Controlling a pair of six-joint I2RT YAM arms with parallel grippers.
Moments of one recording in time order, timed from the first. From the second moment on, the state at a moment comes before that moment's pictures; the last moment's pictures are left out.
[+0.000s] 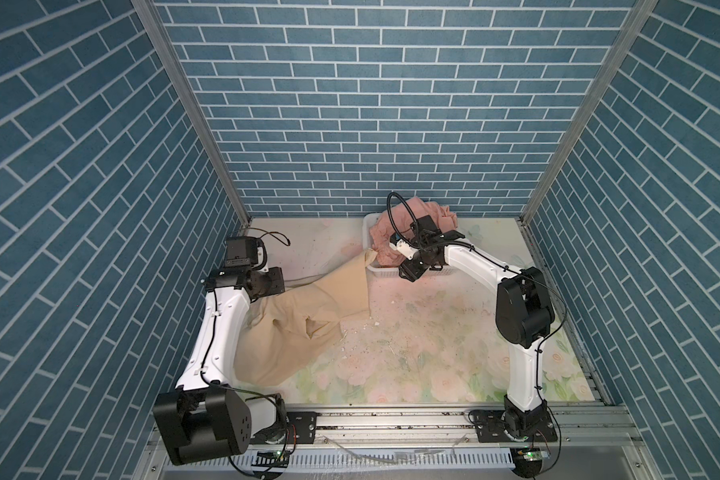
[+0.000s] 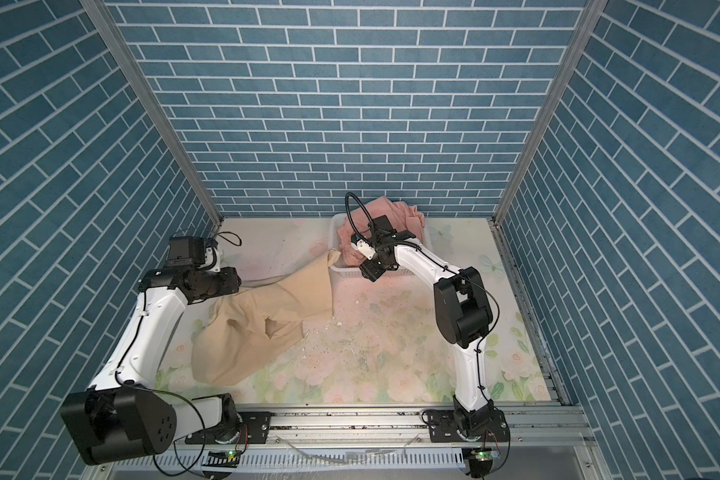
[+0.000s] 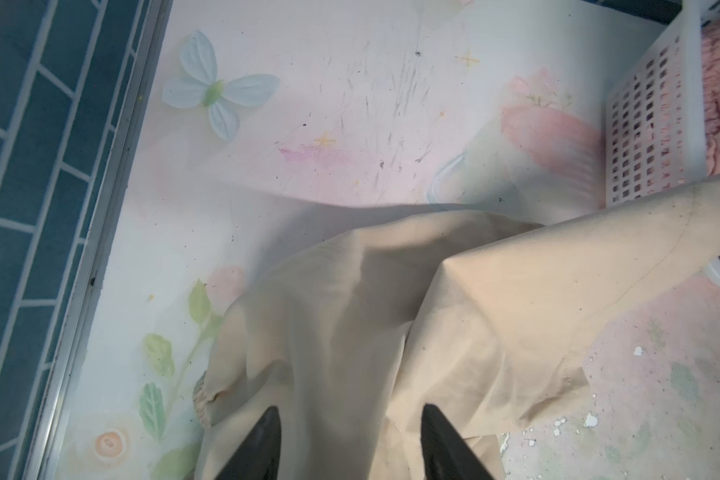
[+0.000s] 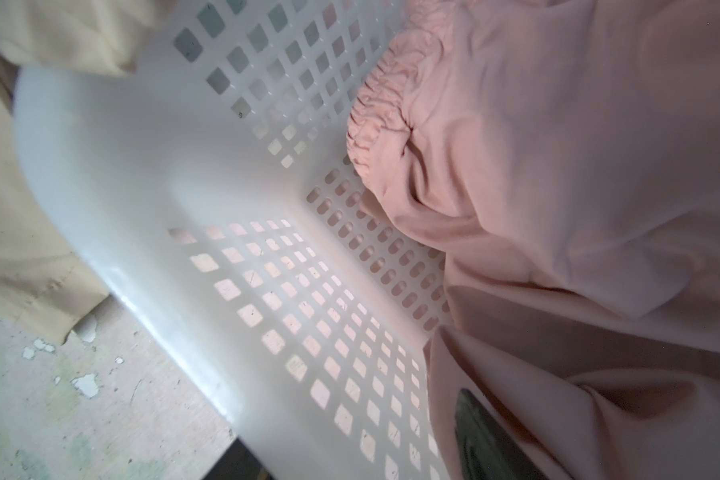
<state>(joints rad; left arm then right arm) 0.13 1.25 1.14 -0.88 0.09 -0.10 0.55 2.05 1.69 -0.73 -0.16 -0.37</state>
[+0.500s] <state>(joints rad) 0.13 1.21 1.11 -0.84 0.21 -0.17 0.57 2.03 1.61 -0.61 -0.10 -0.35</state>
